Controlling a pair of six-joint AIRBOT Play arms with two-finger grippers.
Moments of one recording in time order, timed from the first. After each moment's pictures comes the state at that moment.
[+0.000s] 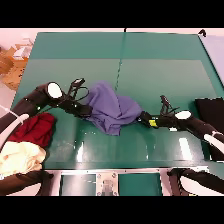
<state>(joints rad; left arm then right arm) -0.34 -1.31 0.97 1.07 -1.05 -1.44 0.10 -1.23 0.50 -0.54 0.64 1.24</state>
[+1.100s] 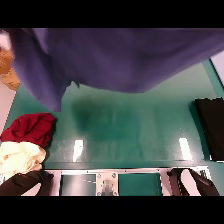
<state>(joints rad) -0.34 -0.95 2.16 1.50 -1.31 -1.61 -0.53 -0.73 1.72 -0.81 1.18 1.54</state>
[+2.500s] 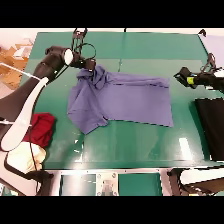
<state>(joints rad) -0.34 -1.73 1.75 1.59 -0.85 -1.54 -0.40 -1.59 1.30 -0.84 0.83 1.33</state>
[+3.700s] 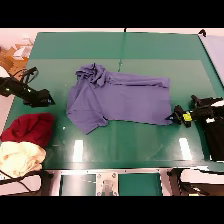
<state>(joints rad) 0.23 -1.40 1.19 1.12 -1.36 -1.30 -0.53 -1.45 0.82 -0.96 1.15 1.32</state>
